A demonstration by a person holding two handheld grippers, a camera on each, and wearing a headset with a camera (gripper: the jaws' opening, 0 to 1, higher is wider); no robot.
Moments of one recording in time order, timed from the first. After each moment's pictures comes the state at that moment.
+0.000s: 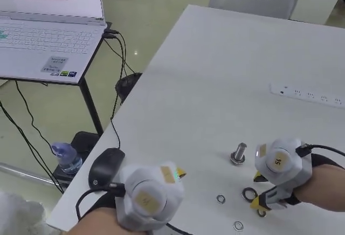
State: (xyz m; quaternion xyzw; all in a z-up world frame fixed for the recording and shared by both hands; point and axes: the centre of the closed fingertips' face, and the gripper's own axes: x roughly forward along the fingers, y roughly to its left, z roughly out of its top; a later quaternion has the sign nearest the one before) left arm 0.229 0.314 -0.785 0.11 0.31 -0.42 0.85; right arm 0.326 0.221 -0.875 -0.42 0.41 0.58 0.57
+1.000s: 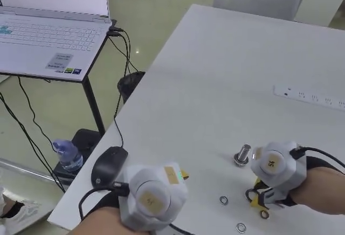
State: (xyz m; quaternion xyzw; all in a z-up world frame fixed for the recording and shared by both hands) left arm 0.227 0.316 -0.790 0.11 0.31 -0.42 0.85; right arm 0.326 0.222 -0.881 -0.45 0.43 0.55 0.56
